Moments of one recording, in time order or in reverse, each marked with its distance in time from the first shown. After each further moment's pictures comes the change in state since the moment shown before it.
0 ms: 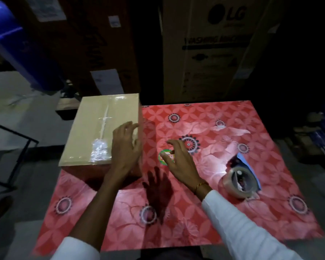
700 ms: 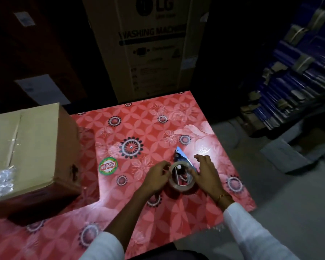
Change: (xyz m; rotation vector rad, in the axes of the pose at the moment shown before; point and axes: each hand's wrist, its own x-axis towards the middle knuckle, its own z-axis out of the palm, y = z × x) left_hand -0.065 0.146 0.236 -0.272 -0.772 -0.072; right_hand -0.108 0.183 -0.181 -0.286 0.026 0.516
